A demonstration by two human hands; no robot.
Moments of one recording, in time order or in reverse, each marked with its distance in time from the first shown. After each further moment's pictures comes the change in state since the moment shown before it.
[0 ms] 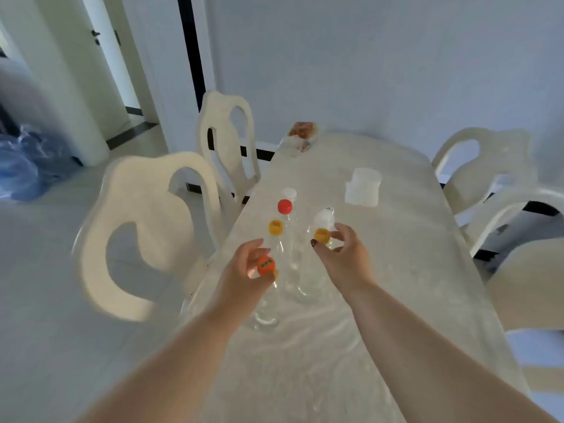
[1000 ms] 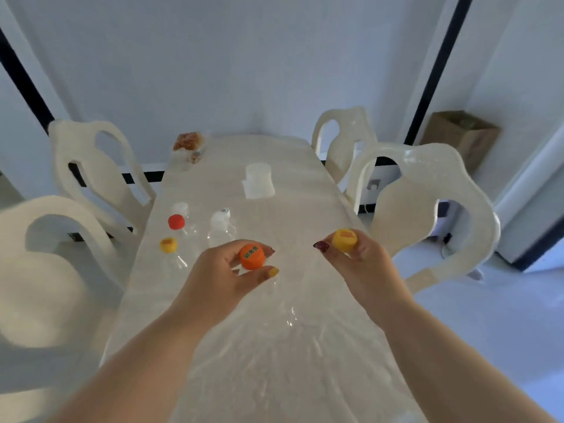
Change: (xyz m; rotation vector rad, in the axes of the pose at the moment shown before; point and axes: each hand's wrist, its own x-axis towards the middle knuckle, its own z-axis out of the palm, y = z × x) left_hand -0.026 0.102 0.058 0.070 -0.539 0.312; right_hand -0.109 0.023 -0.136 0.241 0.299 0.016
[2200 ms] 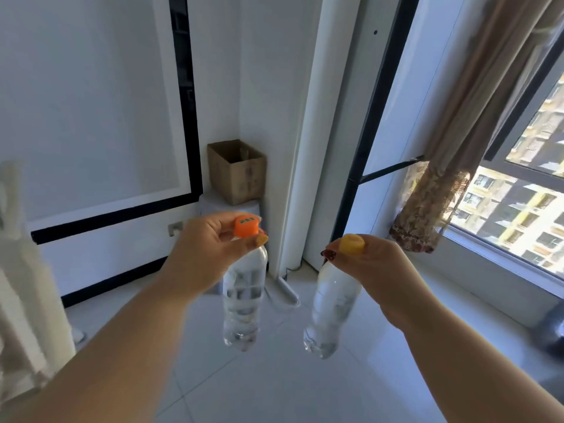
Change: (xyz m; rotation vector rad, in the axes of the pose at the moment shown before) left_hand 0.317 0.286 0.665 -0.244 -0.374 0.309; right_hand 0.143 0.127 -0.716 -0.173 0.483 0.207
